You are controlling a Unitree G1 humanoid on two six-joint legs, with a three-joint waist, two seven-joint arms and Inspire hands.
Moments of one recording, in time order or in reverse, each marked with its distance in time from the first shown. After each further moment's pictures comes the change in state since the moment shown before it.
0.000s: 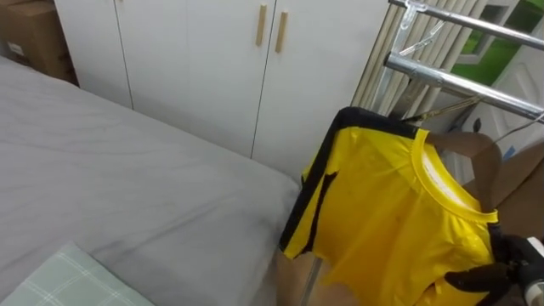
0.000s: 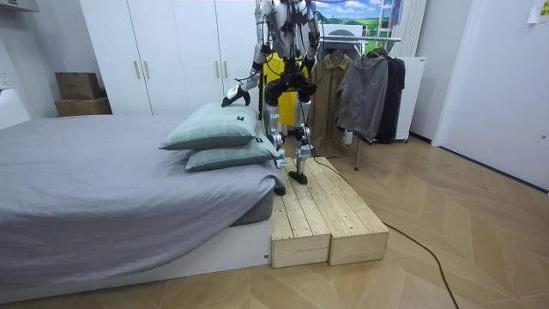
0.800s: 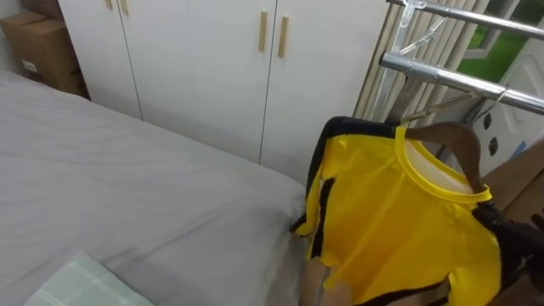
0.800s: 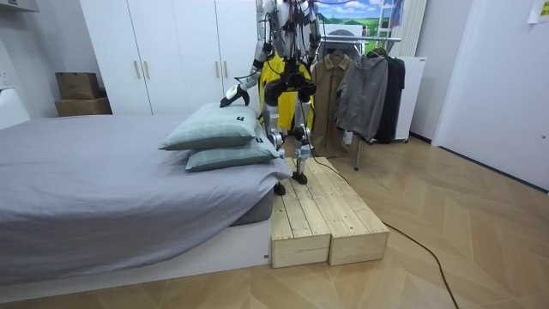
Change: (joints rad) left arm 0.005 -0.040 0.096 0.058 0.001 0.030 -0.048; right arm -0.001 -0.001 -0.201 -0.123 0.792 0.025 -0.030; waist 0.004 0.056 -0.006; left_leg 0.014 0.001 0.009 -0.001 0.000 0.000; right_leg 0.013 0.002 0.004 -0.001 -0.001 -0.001
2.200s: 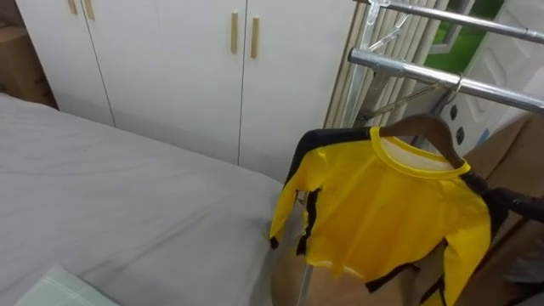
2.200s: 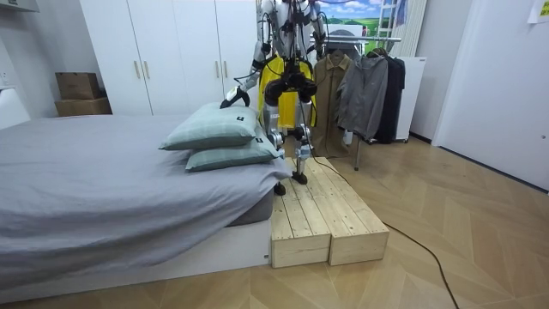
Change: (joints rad) left arm 0.021 0.004 0.049 0.027 -0.005 0.023 -0.010; right arm 0.016 -0.051 -0.016 -0.145 -0.356 0.024 -0.132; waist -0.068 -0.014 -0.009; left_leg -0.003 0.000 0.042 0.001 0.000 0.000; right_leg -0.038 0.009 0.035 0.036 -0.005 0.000
